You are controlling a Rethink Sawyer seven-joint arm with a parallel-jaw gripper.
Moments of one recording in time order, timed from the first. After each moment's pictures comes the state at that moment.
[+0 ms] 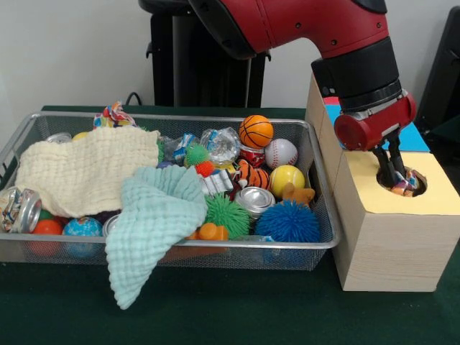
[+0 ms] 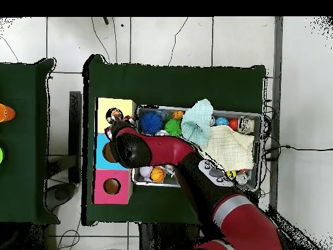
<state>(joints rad) -0.44 -0.54 0.54 1.83 -0.13 0.05 1.10</state>
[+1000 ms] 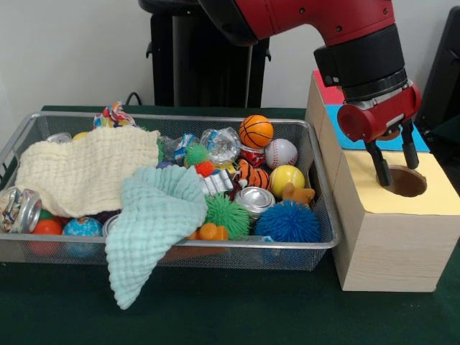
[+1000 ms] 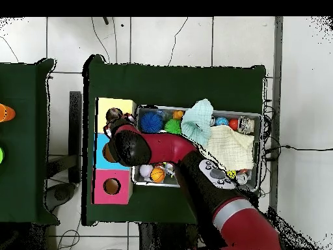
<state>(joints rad) -0.44 -0.59 0.54 1.82 -0.12 0.09 1.10</state>
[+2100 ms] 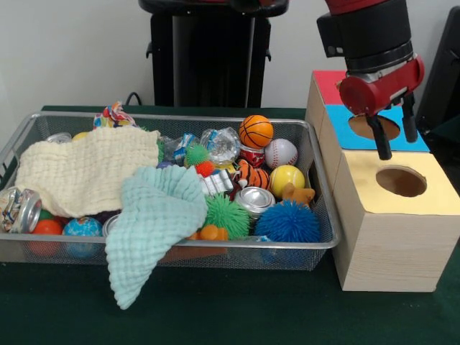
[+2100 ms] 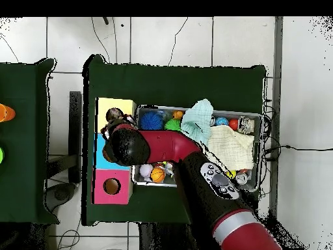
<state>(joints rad) -0.42 -0.69 0.53 1.83 -0.08 0.25 1.10</state>
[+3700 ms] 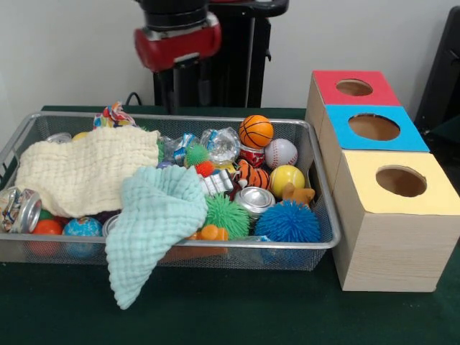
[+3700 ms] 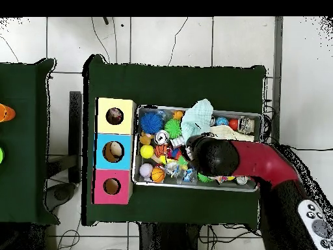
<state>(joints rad) -0.74 -0.83 0.47 1.81 -0.34 0.67 1.10</state>
